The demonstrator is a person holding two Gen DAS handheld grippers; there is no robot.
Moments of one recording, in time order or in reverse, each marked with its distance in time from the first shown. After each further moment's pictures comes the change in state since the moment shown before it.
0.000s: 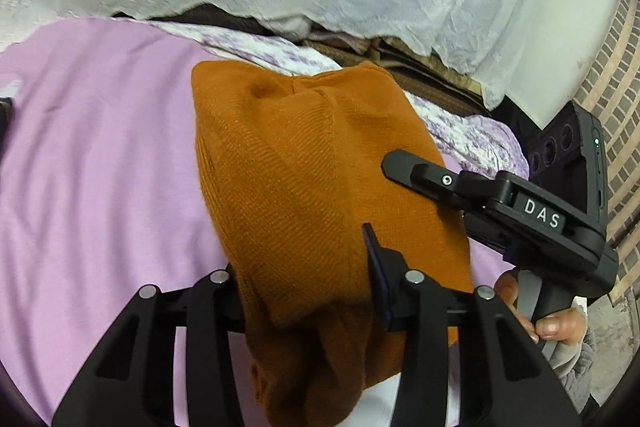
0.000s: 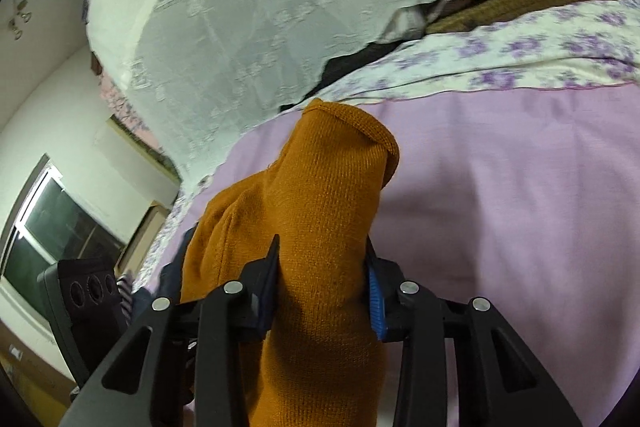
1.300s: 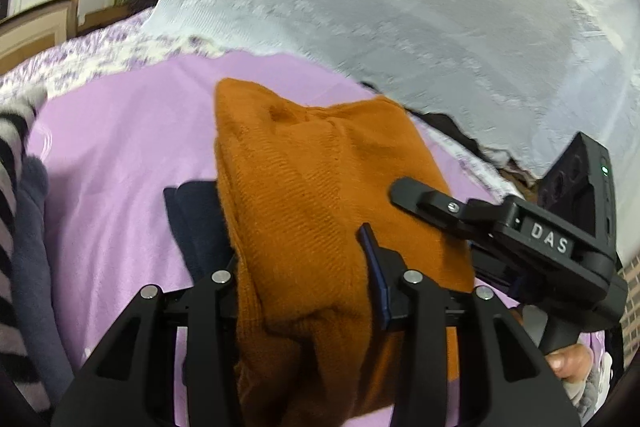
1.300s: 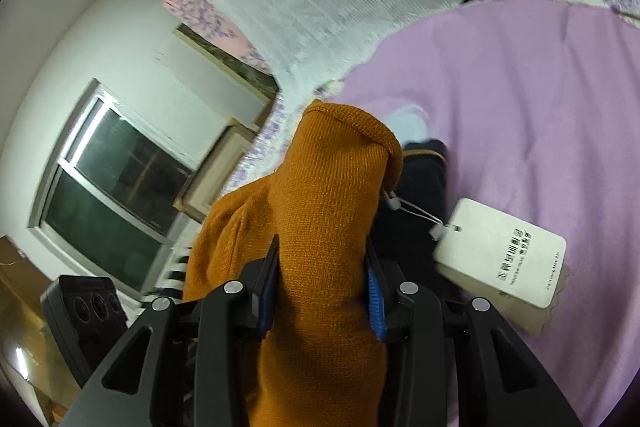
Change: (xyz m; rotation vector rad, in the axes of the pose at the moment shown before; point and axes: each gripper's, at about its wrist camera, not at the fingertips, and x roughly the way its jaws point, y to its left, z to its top) left arm -0.185 0.293 0.007 -0.344 -0.205 0.387; right arm 0.256 0.261 -0.051 -0.103 0.289 0.241
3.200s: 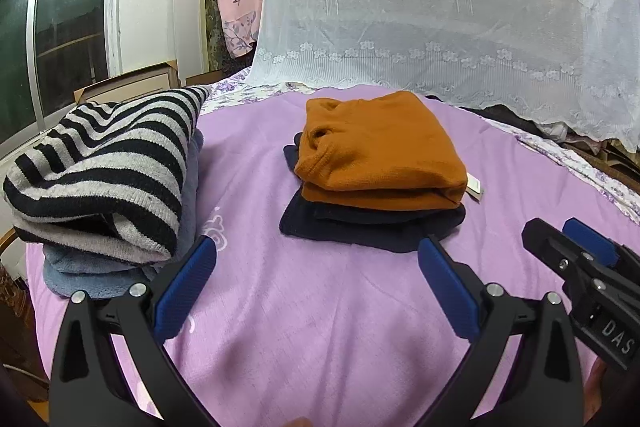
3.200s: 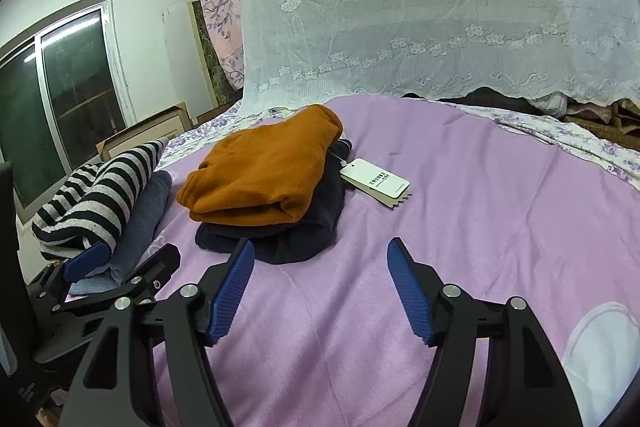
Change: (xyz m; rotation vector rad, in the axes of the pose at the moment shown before) left arm -0.118 -0.062 -0.147 0.113 -0.232 0.421; right arm -0.148 0.042 -0.171 -0.427 -0.247 -0.405
